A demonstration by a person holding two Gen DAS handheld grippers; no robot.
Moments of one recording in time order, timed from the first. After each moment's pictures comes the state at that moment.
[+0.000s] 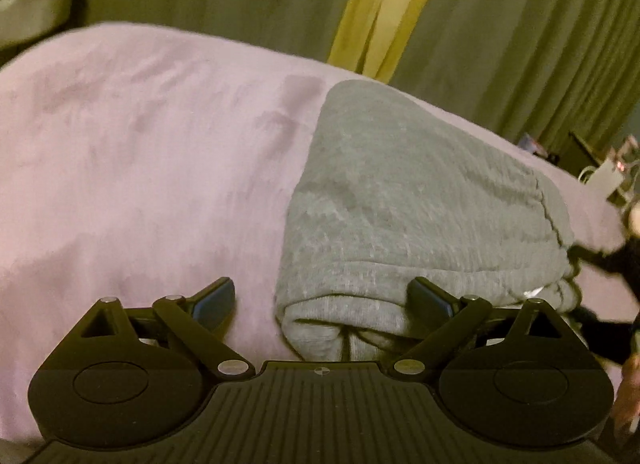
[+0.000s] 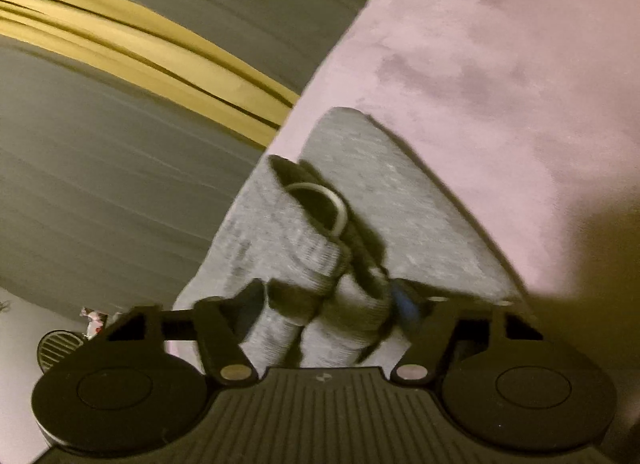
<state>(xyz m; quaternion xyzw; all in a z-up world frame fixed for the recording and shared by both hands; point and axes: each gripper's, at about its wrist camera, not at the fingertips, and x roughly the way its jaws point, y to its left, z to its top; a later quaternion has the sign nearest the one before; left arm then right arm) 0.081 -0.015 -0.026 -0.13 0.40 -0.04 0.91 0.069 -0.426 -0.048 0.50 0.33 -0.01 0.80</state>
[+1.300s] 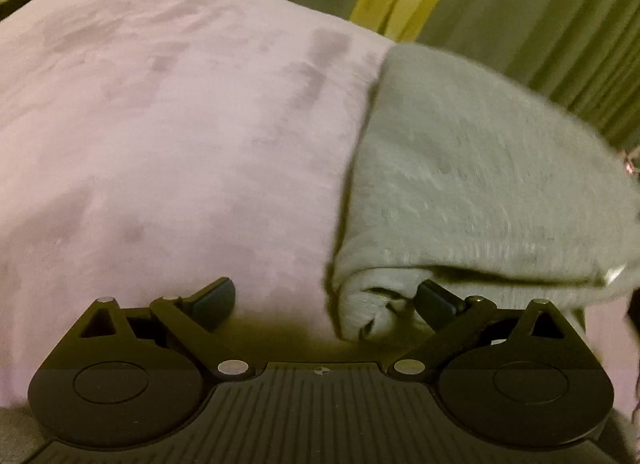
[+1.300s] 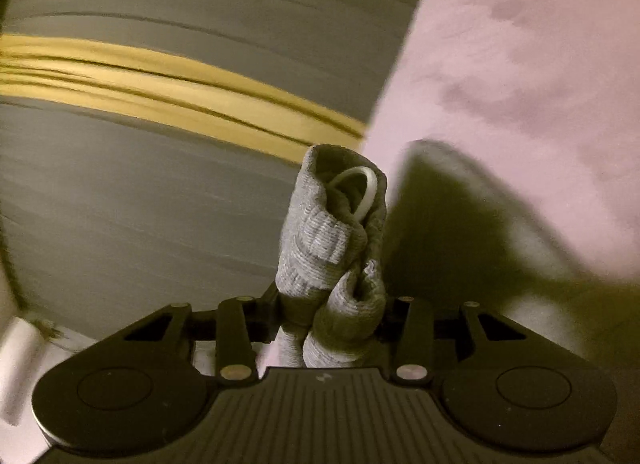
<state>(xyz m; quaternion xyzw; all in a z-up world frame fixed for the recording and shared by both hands) 0.083 -0.004 -0.038 -0.17 0.46 -0.02 0.87 0.049 -0.440 -0.016 0.57 0.25 0.03 0.79</state>
